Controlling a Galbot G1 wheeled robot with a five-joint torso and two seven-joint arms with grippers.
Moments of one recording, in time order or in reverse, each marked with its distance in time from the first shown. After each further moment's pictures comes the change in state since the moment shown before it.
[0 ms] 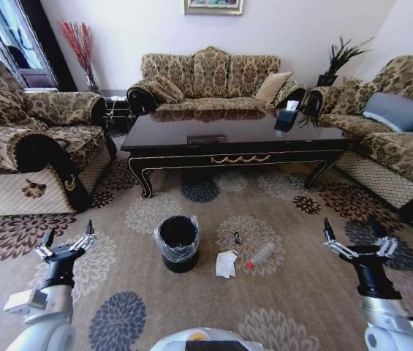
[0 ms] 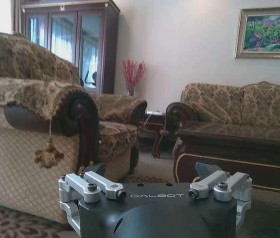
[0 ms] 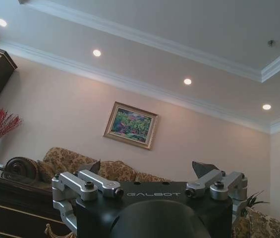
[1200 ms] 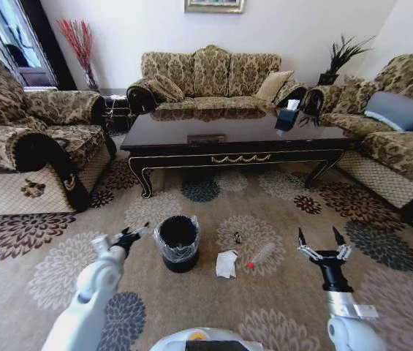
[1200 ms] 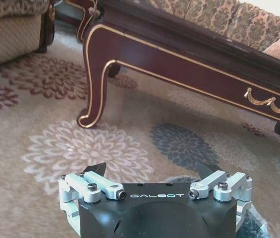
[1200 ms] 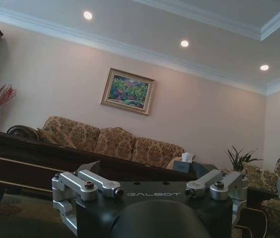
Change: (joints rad) left arm -0.504 0.129 0.455 0.428 -0.294 0.344 -0.131; right arm 0.090 -0.005 -0.188 -0.247 -0.172 0.057 0.121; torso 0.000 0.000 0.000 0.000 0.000
